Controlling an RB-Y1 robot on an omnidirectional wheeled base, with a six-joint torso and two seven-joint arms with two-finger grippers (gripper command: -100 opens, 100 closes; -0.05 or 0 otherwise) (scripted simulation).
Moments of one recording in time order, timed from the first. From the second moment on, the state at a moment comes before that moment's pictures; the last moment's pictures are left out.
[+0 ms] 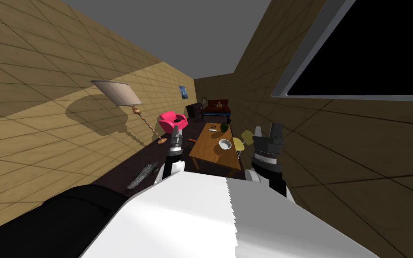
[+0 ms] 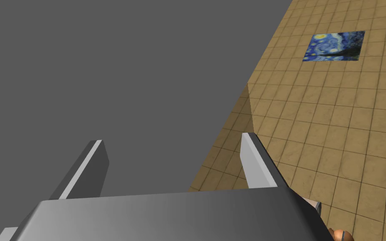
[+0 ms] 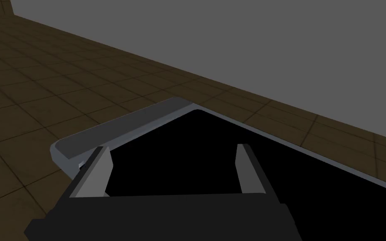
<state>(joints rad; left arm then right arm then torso) 0.49 -0.02 0.01 -2.27 -0.09 -0.43 -0.09 0.52 0.05 0.06 -2.37 0.09 -0.58 0.05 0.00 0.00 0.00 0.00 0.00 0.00</state>
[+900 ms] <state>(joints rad) 0.49 -0.02 0.01 -2.27 -0.09 -0.43 -0.09 0.43 -0.21 0.08 -2.19 0.15 -0.57 0.09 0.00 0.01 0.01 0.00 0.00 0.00</state>
